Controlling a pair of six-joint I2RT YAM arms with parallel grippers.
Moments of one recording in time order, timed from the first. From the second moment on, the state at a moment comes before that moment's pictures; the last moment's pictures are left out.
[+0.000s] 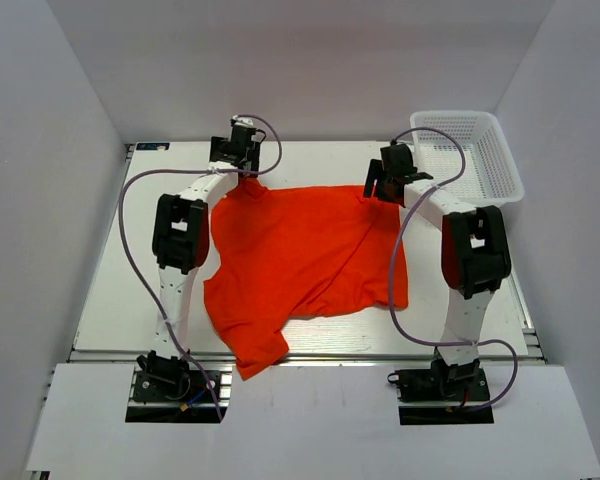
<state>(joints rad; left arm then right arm) -0.29 2.37 1.97 -0.28 -0.52 0.00 0.28 1.98 1.42 -0.25 0.23 0.35</state>
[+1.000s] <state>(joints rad) -0.33 1.67 0.95 -0.22 0.12 -0.34 0.29 1.08 0.58 -0.46 -0.02 0.44</state>
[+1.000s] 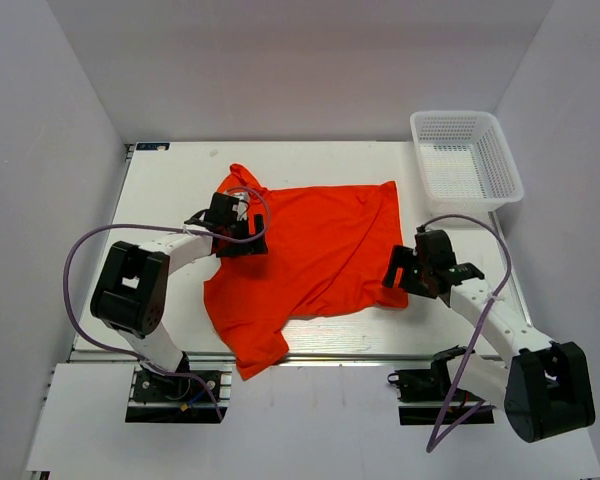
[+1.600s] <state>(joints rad) -0.32 1.67 0.91 -0.16 0.08 -0.40 0.29 1.15 0.53 -0.52 0.07 0.55</state>
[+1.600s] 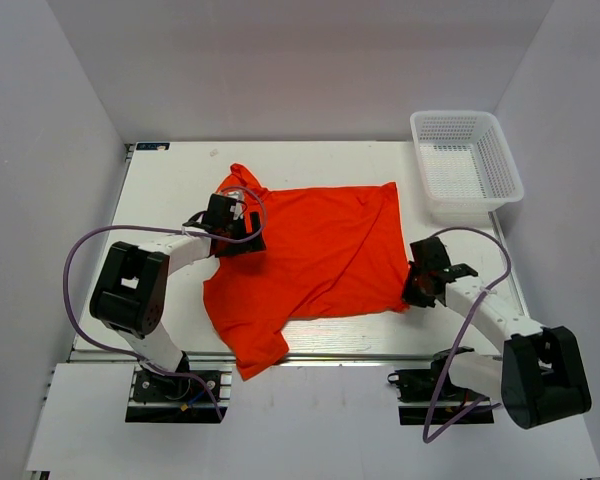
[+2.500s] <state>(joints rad) -0.30 1.70 1.01 -0.21 0.13 -0.31 0.28 1.11 0.74 -0.67 0.12 0.45</state>
